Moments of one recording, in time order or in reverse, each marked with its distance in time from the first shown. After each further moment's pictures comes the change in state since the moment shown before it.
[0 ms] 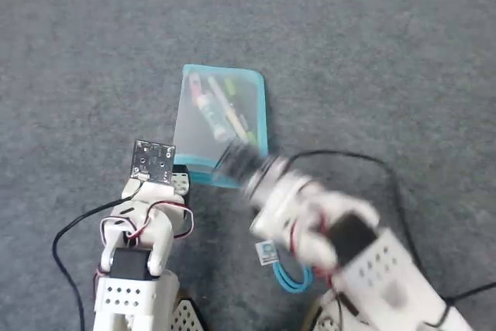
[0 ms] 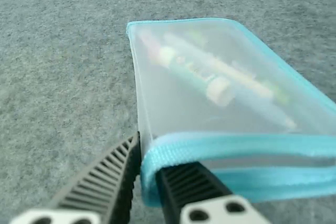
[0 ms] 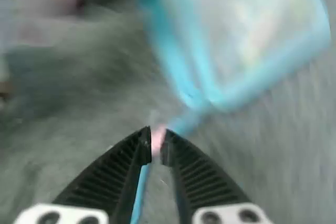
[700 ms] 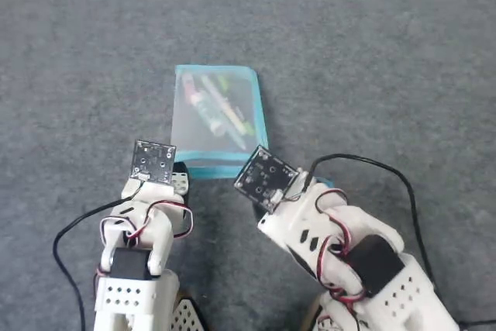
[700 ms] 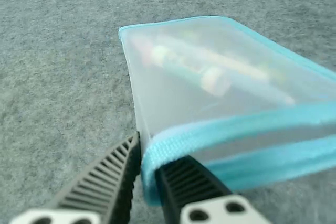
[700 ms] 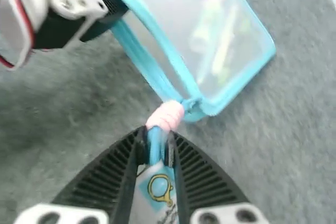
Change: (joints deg) left arm -0.2 0.0 -0.1 0.0 -0.6; right arm -0.5 -13.6 3.6 -3.9 2.8
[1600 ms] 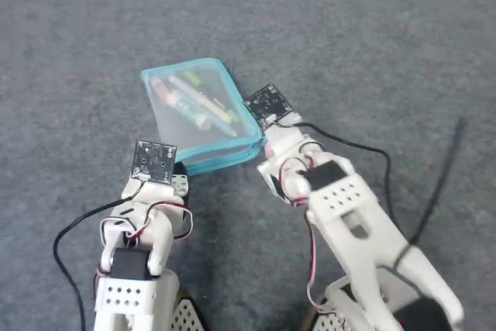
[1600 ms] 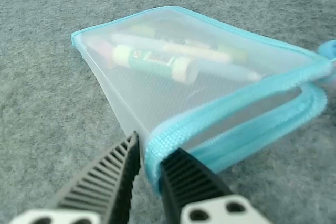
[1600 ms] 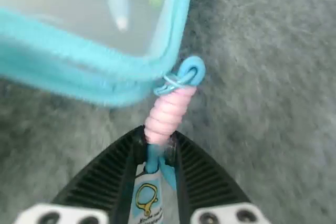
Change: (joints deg) left arm -0.1 0.0 0.0 1.8 -0.1; right arm 14.3 41.9 -0.7 -26.0 -9.3
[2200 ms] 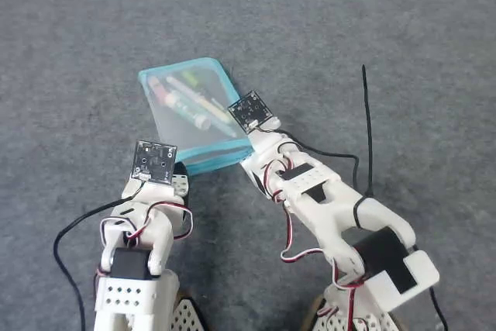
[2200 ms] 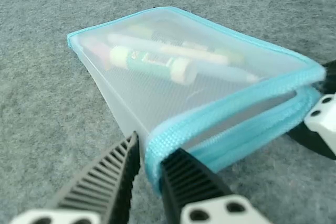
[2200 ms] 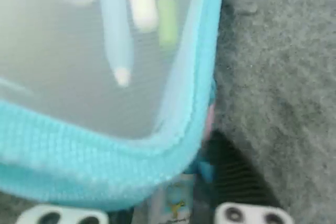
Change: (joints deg) left arm 0.0 0.0 0.0 0.0 0.0; right arm -2.3 27.9 0.0 -35.3 0.1
